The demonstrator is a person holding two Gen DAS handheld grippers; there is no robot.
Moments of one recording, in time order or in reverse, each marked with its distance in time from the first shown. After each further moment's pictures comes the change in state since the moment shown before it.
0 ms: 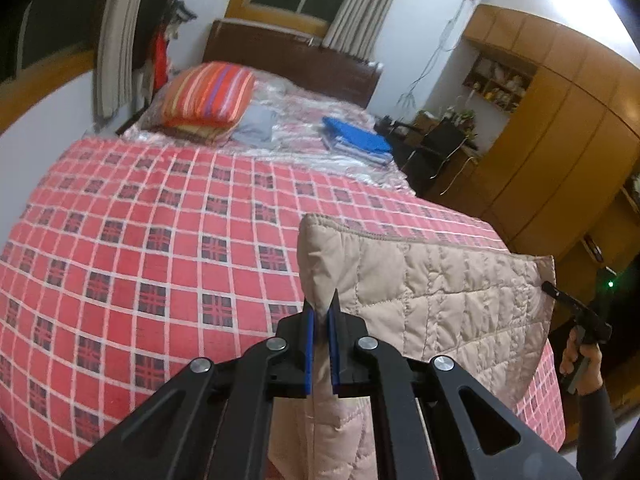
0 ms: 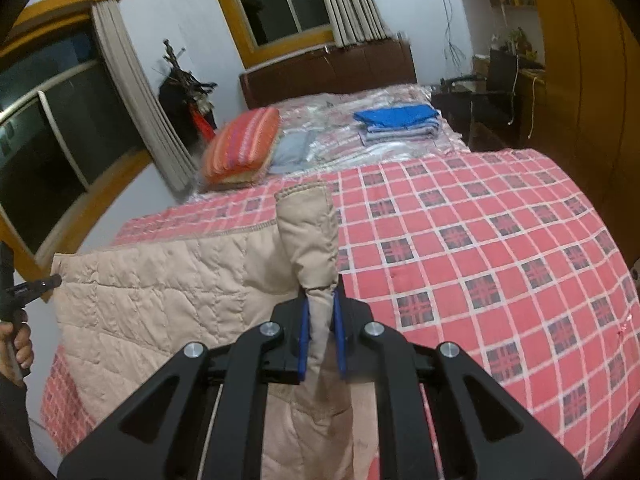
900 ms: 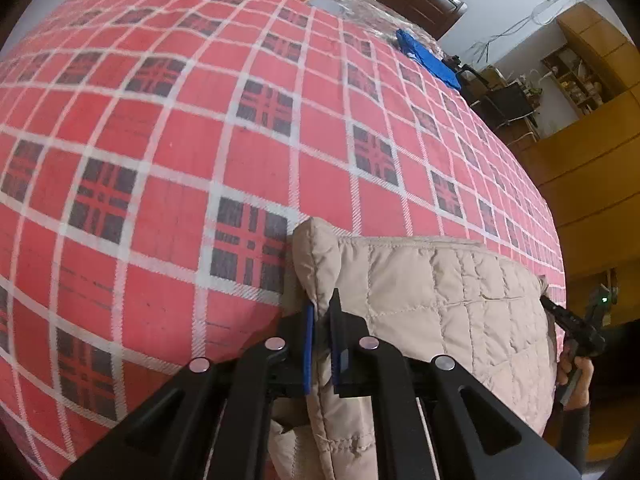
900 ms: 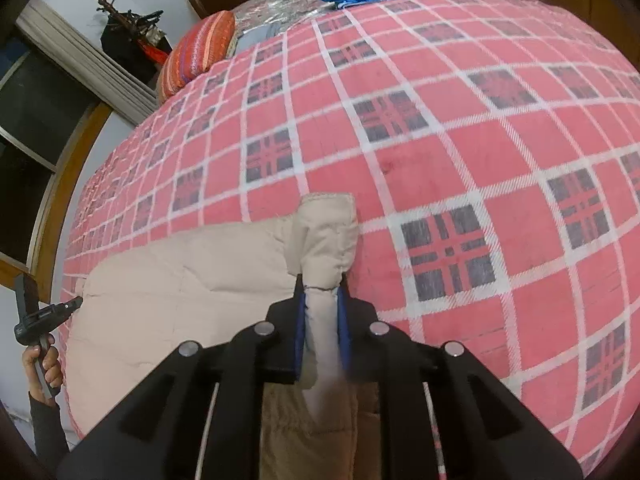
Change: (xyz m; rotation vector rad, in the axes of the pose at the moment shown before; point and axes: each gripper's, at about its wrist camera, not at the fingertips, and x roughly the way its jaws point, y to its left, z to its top) left arm 0.165 0.097 -0.045 -0.246 0.328 0.026; right arm 0.180 -0.057 -0.043 0.174 0.403 0.010
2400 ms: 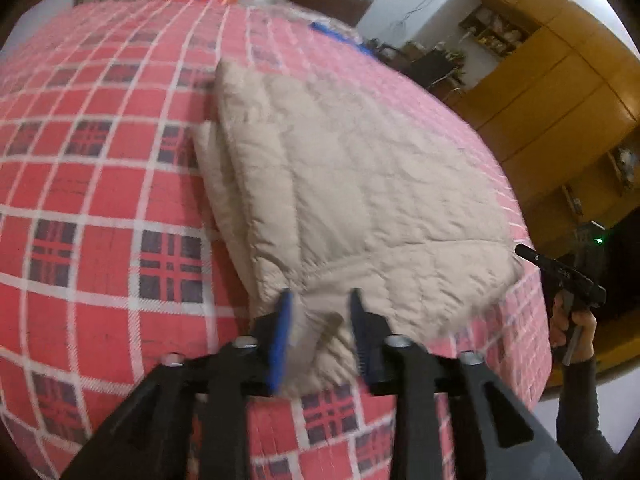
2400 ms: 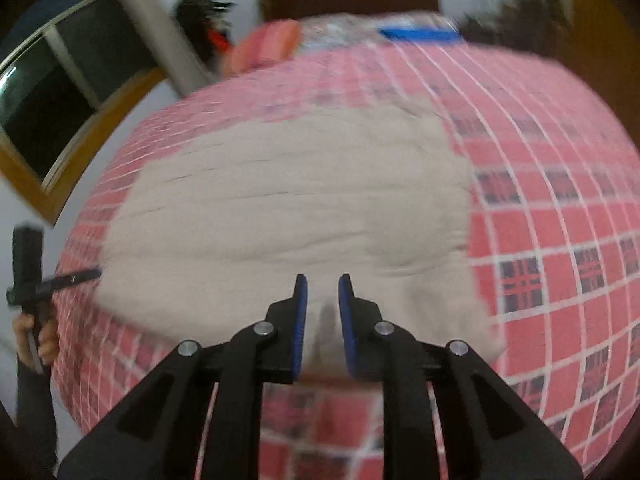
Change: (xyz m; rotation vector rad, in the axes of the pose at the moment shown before) left arm -0.099 -0.019 -0.211 0.264 -0.073 -0.160; right arm -0.126 0.123 -0.234 -0.264 -0.139 0.006
